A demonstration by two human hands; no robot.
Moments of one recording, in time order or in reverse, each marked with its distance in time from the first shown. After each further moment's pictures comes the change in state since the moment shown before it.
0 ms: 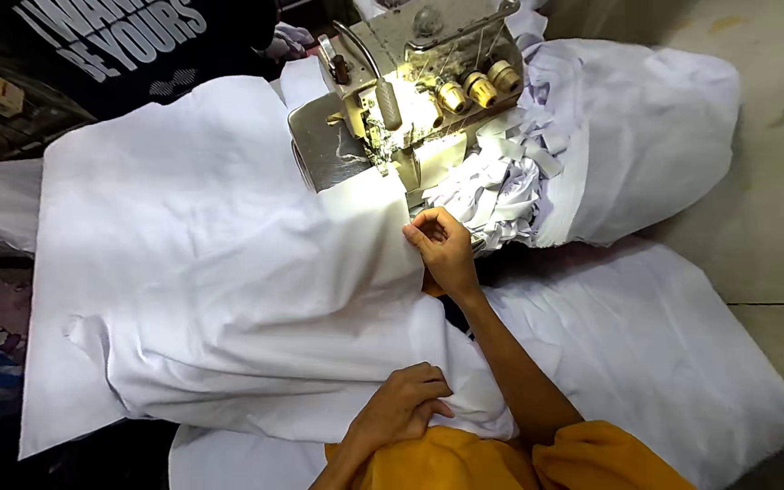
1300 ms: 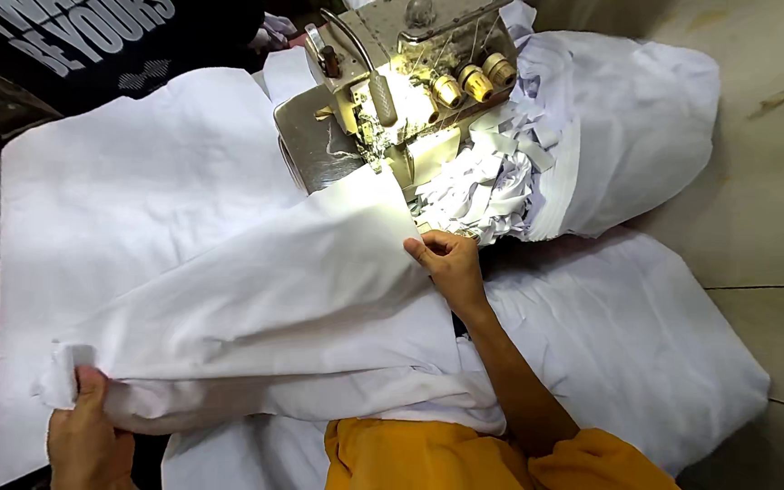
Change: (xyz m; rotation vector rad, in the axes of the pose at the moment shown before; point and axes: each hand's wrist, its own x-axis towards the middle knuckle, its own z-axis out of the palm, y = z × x) left_hand -0.151 0.049 -0.234 0.012 1.395 -0.807; right_hand -0.021 -0.016 -0.009 -0.121 0.022 0.256
